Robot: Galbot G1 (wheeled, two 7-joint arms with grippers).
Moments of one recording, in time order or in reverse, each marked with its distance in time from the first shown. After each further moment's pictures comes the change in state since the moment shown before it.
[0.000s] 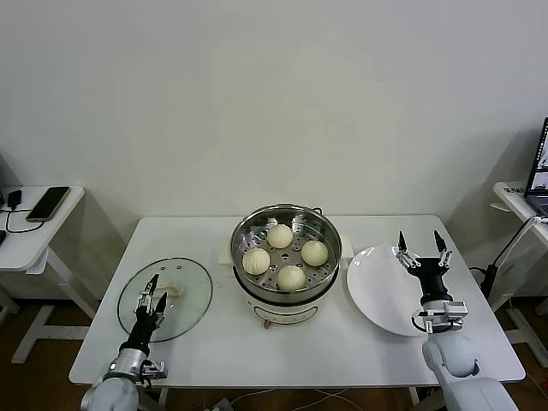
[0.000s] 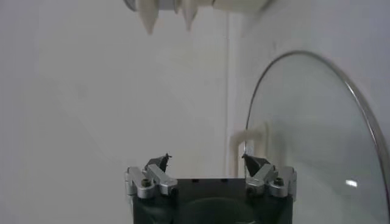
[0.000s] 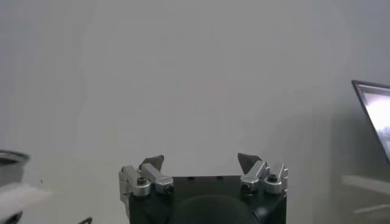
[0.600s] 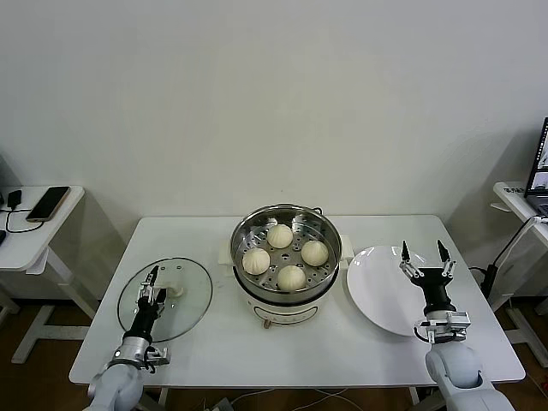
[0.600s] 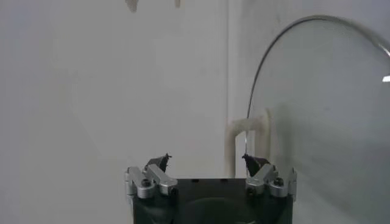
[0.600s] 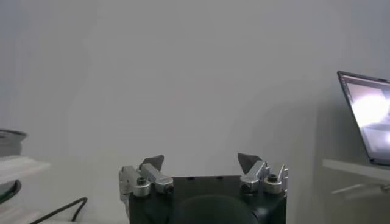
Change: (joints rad) left arm -0.095 -0.017 0.016 0.102 0.007 -0.005 -0.034; right arm -0.045 0.012 0.028 0.002 -0.021 0.004 -0.003
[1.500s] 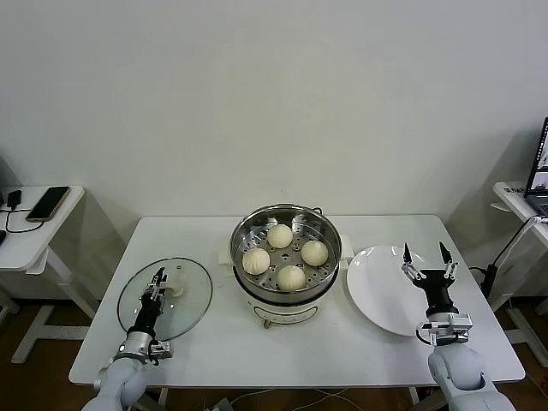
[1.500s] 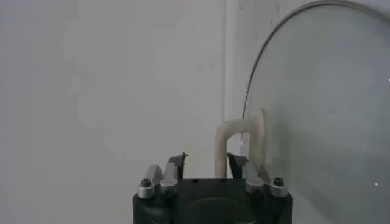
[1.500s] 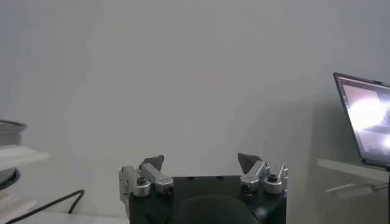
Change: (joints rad) left arm -0.061 -0.023 0.007 0.088 0.001 -0.010 -0.004; right arm -0.003 0.000 0.009 -0.007 -0.016 0.003 -0.008
